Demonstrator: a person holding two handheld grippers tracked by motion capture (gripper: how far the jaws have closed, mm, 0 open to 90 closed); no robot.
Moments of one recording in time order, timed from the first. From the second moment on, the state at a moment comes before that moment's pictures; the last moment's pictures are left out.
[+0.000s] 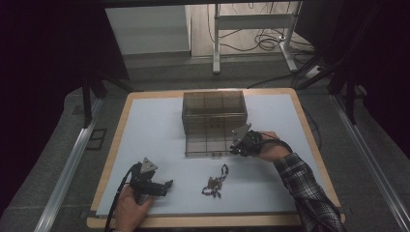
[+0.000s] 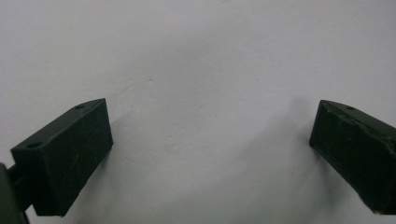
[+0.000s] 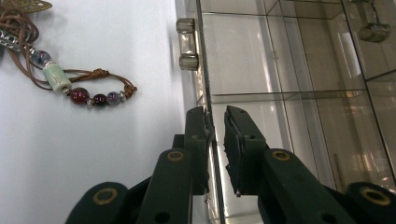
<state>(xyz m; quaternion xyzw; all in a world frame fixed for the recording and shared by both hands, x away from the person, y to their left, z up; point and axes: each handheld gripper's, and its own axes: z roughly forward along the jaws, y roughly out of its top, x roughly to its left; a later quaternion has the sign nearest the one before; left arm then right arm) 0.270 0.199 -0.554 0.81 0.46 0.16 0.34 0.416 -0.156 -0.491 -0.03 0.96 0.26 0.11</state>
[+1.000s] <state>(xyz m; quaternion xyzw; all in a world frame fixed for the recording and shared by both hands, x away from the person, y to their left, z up) 0.270 0.199 -0.554 0.81 0.46 0.16 0.34 0.409 -0.170 -0.482 0.07 0.95 0.29 0.13</state>
